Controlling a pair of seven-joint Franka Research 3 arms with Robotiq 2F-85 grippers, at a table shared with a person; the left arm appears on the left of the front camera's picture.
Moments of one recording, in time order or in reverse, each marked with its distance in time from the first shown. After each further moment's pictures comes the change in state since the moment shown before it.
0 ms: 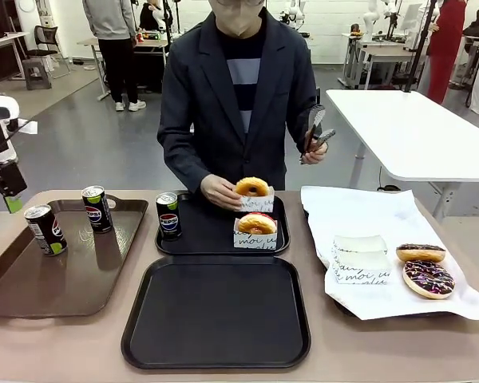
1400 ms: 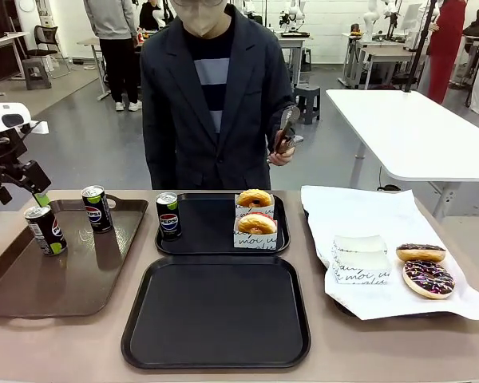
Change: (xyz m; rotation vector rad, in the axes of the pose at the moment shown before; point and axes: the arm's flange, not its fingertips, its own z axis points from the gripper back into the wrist) left arm 0.042 0.010 -0.037 -0.091 -0.129 0.058; right arm 0.000 0.000 0.000 0.000 0.000 0.000
